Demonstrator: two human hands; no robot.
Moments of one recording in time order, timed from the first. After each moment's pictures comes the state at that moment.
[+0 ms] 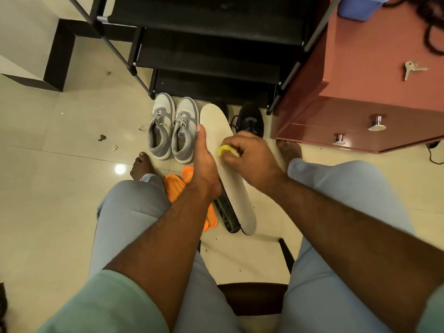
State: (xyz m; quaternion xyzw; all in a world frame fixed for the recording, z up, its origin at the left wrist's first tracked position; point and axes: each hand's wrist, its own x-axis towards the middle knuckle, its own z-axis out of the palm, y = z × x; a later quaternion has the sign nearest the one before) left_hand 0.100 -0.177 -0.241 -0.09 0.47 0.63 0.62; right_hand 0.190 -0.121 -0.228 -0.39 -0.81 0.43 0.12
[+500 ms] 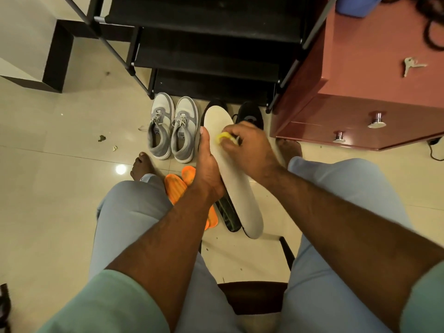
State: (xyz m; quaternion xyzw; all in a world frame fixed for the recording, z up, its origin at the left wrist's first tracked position) left_hand 0.108 -0.179 -0.241 -0.09 0.45 0.63 0.63; right_hand 0.180 -0.112 -0.232 -0.43 -0.79 0.41 0.15
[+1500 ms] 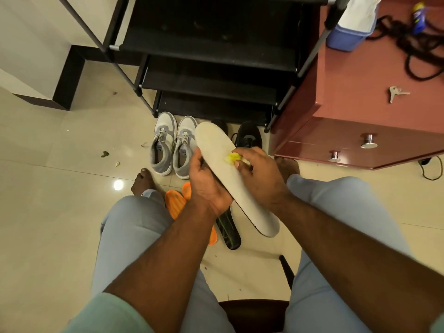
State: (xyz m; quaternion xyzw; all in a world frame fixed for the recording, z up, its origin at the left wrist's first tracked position) left_hand 0.102 -0.182 -0.219 -0.15 0.41 0.66 0.61; right_hand 0.204 -0.121 -0.221 -0.44 -0.79 0.41 0.12
